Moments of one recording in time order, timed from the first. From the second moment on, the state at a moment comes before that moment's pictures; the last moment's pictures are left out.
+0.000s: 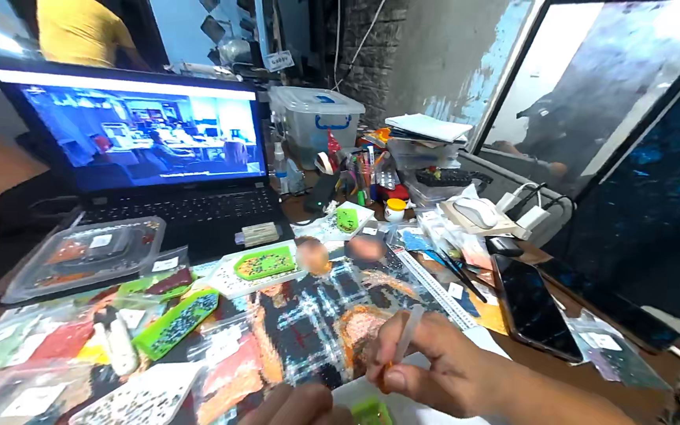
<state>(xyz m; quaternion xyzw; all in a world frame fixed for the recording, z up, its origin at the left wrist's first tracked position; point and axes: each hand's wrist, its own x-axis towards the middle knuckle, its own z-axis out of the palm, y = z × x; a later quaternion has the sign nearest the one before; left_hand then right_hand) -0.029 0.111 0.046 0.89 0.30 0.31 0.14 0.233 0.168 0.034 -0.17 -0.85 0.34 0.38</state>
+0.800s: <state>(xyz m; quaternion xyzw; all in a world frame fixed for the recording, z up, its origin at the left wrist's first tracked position) -0.031 0.125 0.018 0.89 0.35 0.19 0.22 0.225 0.161 0.020 -0.11 -0.88 0.32 0.32</state>
